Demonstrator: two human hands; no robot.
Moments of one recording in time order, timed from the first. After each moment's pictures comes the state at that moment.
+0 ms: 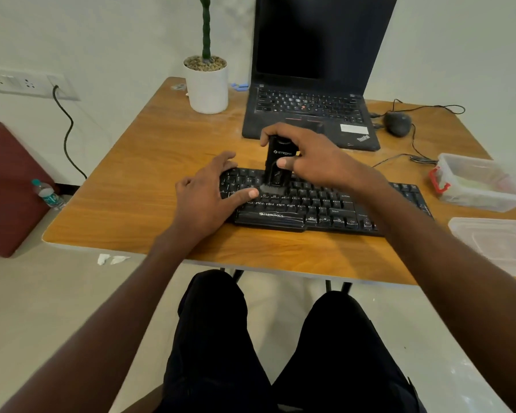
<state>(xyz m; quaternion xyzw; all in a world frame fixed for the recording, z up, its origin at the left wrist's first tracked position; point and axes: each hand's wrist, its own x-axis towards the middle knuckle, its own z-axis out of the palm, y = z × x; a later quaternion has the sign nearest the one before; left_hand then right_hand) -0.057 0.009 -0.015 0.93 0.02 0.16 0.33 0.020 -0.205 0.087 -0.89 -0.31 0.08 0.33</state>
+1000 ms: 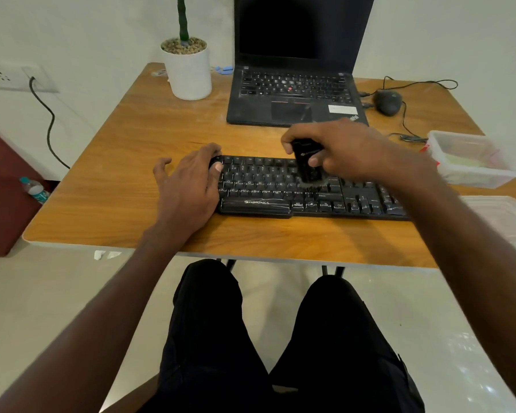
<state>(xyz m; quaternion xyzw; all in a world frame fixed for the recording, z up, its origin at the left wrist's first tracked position) -0.060 0.003 -0.019 0.96 0.02 0.21 0.21 0.005 -0.263 0.109 -0.95 -0.29 0.08 0.10</state>
